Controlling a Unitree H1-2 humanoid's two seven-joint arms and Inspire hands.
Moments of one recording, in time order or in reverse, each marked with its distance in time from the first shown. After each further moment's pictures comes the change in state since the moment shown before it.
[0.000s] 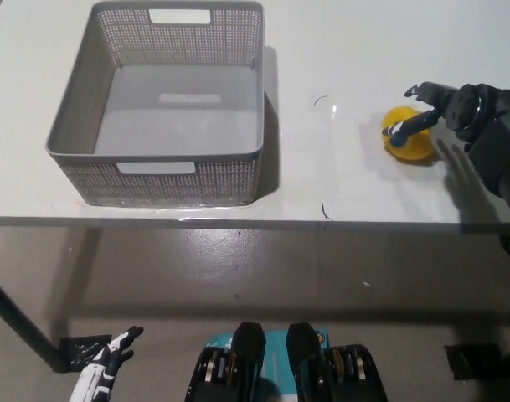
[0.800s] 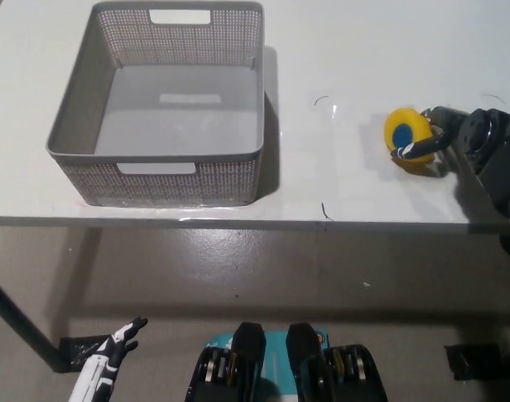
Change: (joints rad) left_arm -0.026 0.001 0.001 -0.001 -0.002 -0.001 -0.019; right_arm 0.064 -0.015 -0.011 0.001 0.002 -0.005 -0.008
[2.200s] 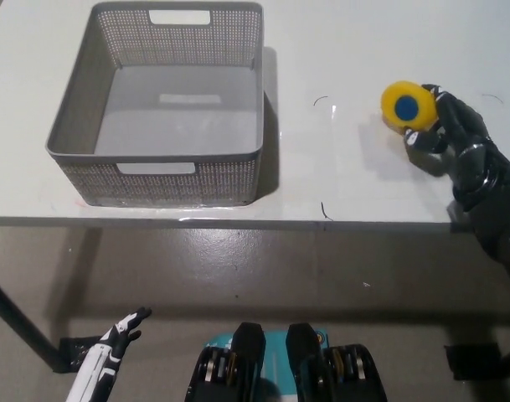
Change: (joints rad) left_arm -0.026 0.009 -0.001 0.000 0.005 0.001 -0.019; right_arm 0.098 0.039 -0.226 -0.002 0.083 -0.244 -0.507
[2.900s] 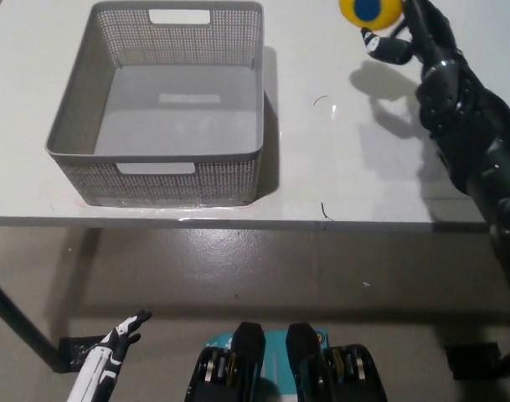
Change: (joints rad) left_arm 0.005 0.001 -0.002 0.000 0.012 0.002 0.000; right_arm -0.193 0.073 -0.061 -0.006 0.037 -0.053 -0.033
